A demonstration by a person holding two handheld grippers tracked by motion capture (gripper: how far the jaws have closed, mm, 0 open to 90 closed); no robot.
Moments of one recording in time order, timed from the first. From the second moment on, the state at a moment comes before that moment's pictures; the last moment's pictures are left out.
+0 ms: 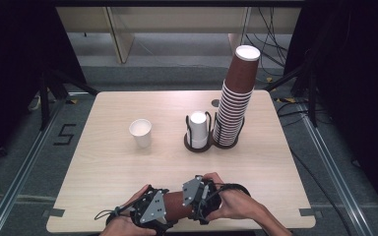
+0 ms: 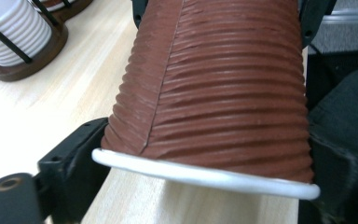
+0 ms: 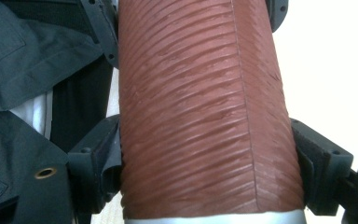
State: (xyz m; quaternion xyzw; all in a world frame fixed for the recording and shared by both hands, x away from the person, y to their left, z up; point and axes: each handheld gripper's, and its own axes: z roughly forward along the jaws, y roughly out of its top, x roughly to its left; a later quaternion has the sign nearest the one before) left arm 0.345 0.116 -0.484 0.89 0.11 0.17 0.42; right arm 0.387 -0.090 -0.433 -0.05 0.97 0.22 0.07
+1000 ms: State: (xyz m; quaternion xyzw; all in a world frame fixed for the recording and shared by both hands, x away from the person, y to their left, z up) left arm 0.351 0.133 -0.478 0.76 0.16 0.10 0.62; right arm 0.407 -0.129 -0.420 -0.04 0.92 0.40 -0.02
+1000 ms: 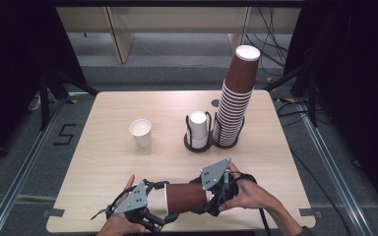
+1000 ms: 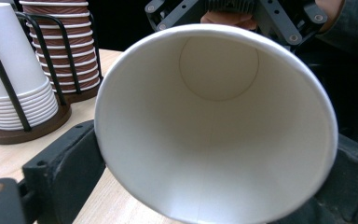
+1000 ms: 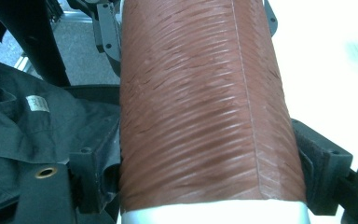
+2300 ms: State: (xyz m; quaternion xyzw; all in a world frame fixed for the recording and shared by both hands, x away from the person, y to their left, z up) left arm 0.335 0.117 -0.447 0.86 0.15 0.16 0.45; right arm 0.379 -0.090 -0.429 -0.04 0.96 0.27 0.08
